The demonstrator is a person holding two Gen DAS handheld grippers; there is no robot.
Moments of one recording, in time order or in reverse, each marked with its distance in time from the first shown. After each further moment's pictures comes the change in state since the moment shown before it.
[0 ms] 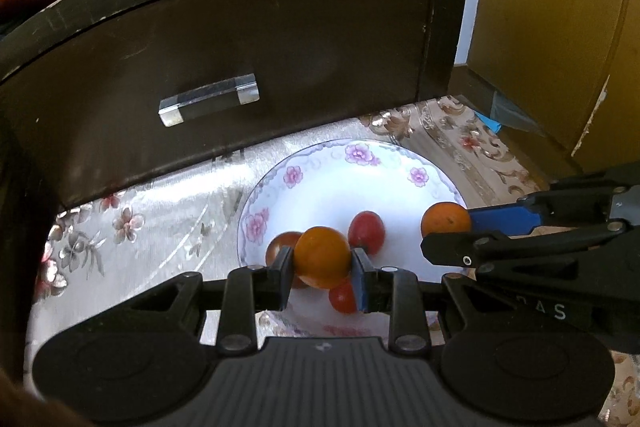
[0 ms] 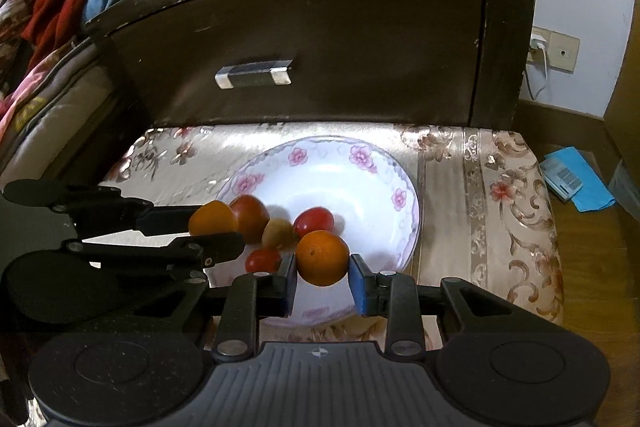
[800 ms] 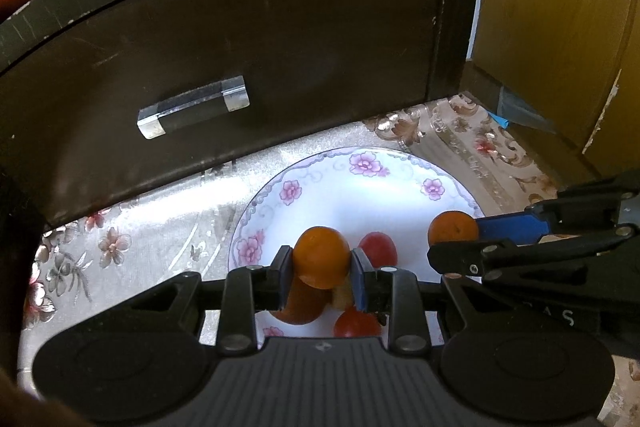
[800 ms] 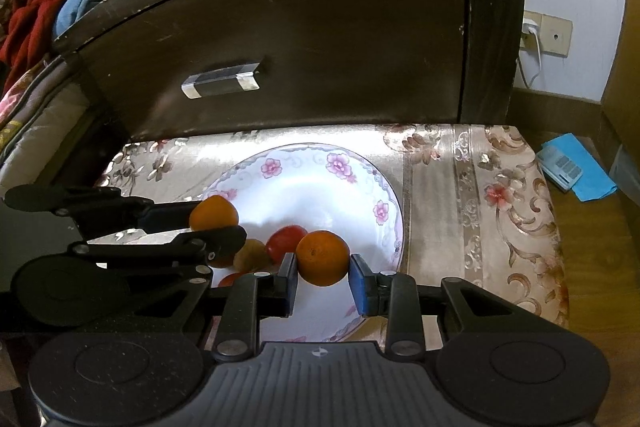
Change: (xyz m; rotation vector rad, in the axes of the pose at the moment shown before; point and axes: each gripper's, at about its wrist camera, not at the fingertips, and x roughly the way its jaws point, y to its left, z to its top) left arm 0.033 0.000 0.014 0.018 0.007 0.010; right arm 0.024 -0.019 0.011 0.052 0.020 -0.004
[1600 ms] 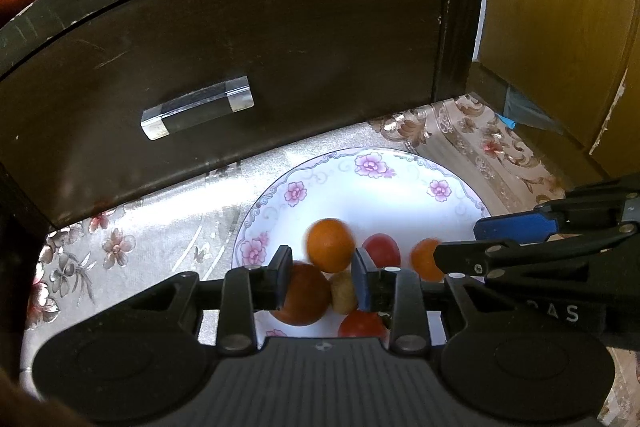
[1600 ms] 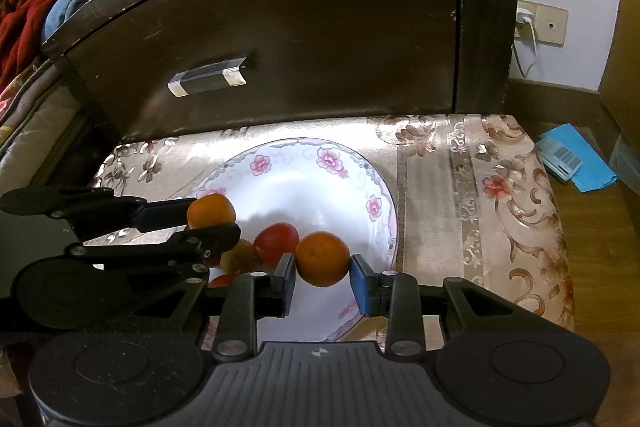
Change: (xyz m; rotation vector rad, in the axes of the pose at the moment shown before) left arm 0.002 0.001 0.000 0.001 -0.007 0.019; right arm 0.006 -0.007 0.000 0.020 0.005 -0.004
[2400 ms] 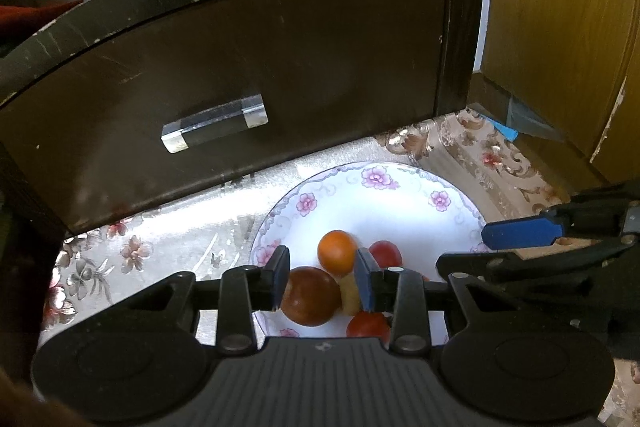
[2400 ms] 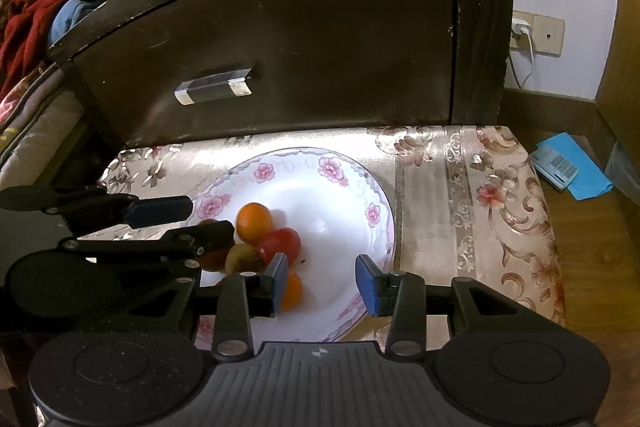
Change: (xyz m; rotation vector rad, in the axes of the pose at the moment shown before) left arm -0.021 0.002 0.001 -0.002 -0.035 0.022; right arm -0.012 0.006 -0.002 -0.019 -0.024 -0.002
